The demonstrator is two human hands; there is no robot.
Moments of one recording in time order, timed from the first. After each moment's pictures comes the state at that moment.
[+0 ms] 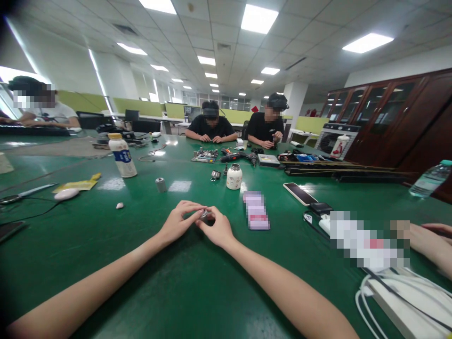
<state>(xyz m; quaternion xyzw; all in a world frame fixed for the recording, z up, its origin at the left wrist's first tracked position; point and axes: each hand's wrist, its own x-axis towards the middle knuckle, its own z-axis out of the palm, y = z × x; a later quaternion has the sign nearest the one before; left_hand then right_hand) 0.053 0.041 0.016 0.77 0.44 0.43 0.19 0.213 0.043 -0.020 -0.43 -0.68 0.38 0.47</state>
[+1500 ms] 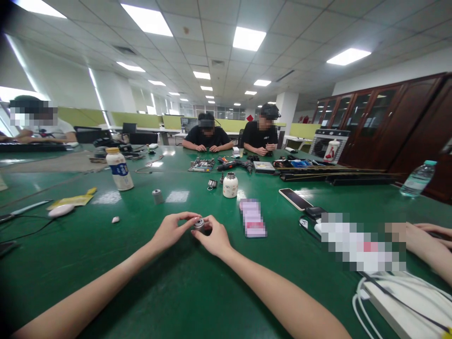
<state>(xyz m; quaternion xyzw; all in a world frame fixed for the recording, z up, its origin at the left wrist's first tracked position) 0.048 0.043 0.033 0.78 0.44 0.39 0.21 0.212 0.041 -0.017 -0.42 -0.67 0.39 0.48</state>
